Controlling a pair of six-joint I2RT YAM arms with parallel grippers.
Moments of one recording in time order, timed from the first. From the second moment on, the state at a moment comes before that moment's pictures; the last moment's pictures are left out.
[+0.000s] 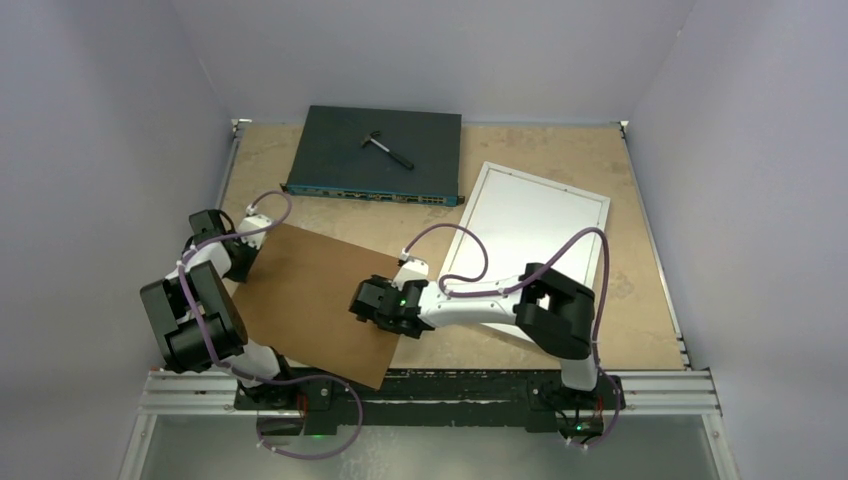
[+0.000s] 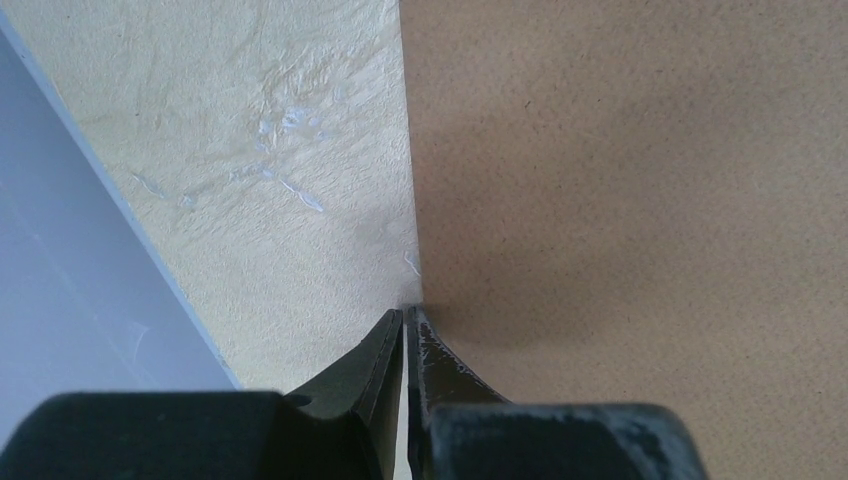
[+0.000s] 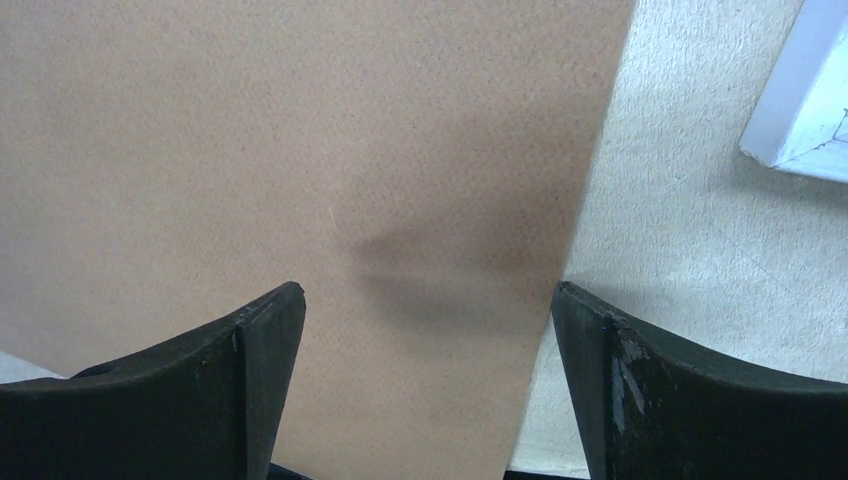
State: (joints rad) left arm 0.46 1.51 0.74 -0.36 0.17 0.85; right arm 1.28 1.93 1.32 -0.59 0.45 1.51
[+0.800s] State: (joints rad) left arm 0.20 1.48 0.72 -0.39 0.04 0.78; right arm 1.23 1.63 1.10 -0.55 0.50 1.47
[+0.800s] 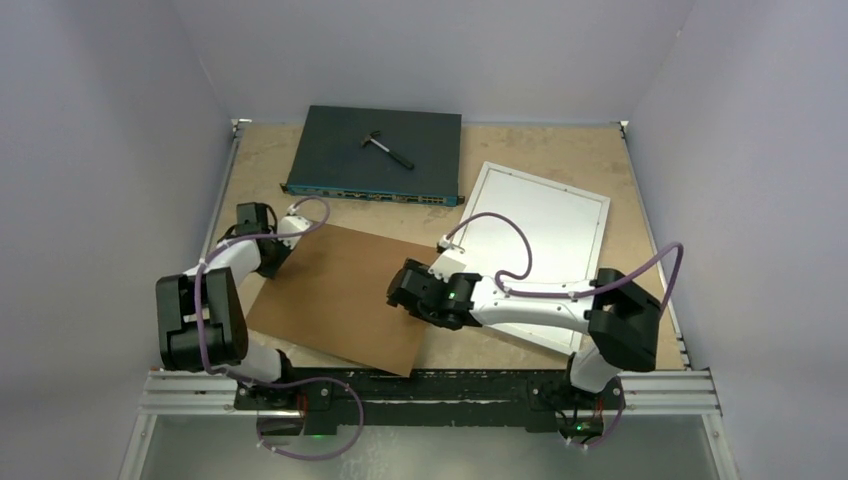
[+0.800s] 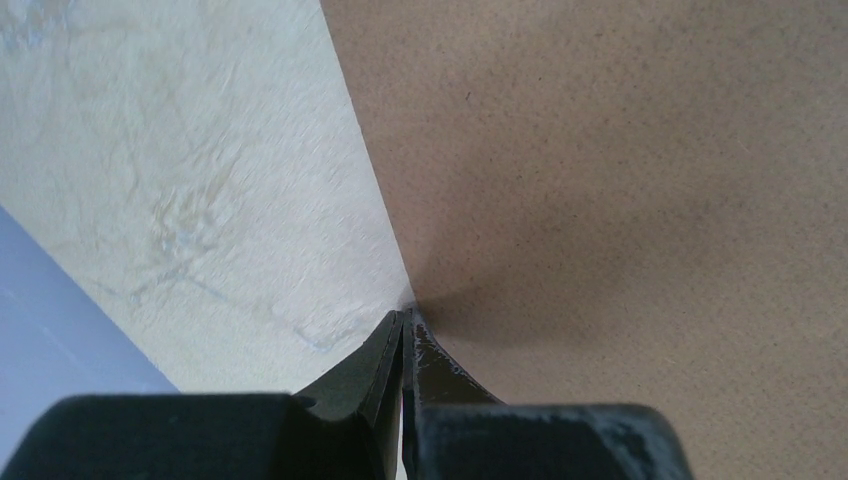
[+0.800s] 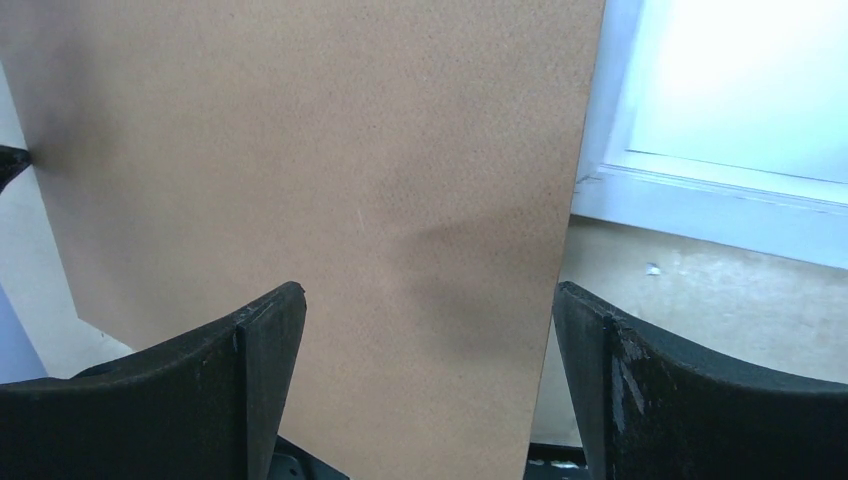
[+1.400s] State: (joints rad) left arm 0.01 1.50 0.75 -0.42 0.02 0.67; right arm 1.11 1.40 0.87 -0.51 0.48 1.52
